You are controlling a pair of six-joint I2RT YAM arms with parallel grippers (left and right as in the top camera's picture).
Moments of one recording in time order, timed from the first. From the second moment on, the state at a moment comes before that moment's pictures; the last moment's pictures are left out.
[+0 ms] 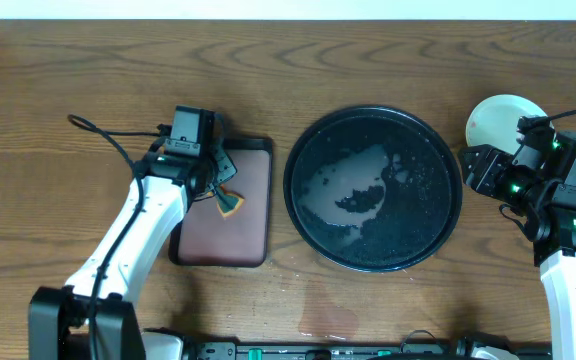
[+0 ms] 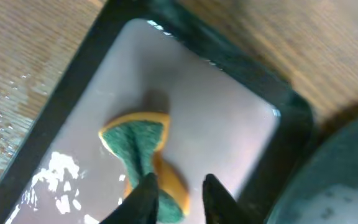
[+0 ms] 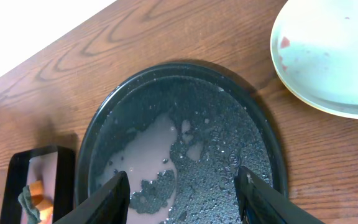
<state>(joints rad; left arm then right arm) -0.18 1.52 0.99 -0.62 -0.04 -0.72 -0.21 1.11 0.90 -0.58 -0.41 0.29</state>
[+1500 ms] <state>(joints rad) -0.23 1.52 0.92 -0.70 0.00 -0.74 -0.21 1.11 0.90 -0.59 -0.39 0.28</state>
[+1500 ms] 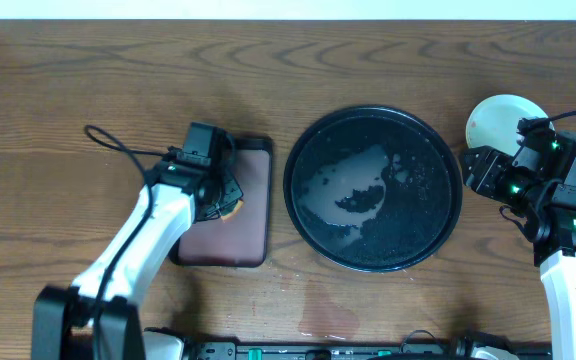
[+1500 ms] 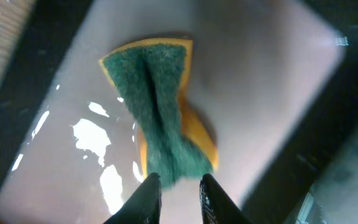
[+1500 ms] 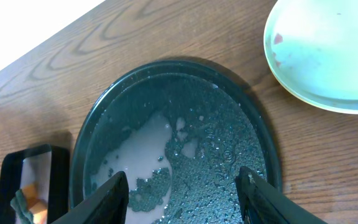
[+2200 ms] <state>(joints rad) -0.23 1.58 0.93 -0.63 0.01 -0.75 -0.21 1.11 0.90 -0.62 -0.38 0.27</state>
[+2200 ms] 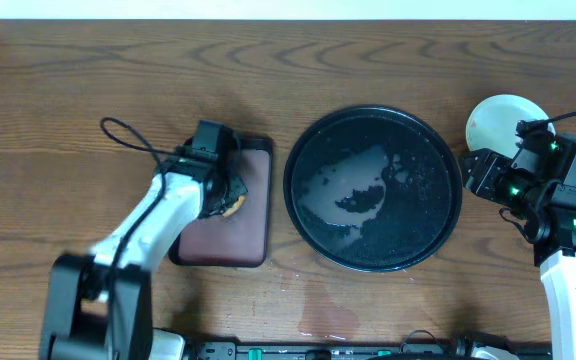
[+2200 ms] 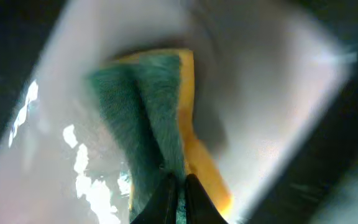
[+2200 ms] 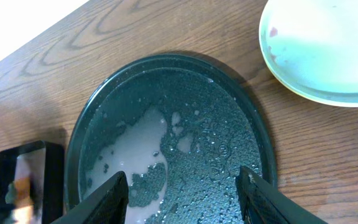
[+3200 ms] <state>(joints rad) -0.23 1.72 0.94 -0.51 -0.19 -0.75 -0.21 1.11 0.90 -0.63 -0.37 0.27</state>
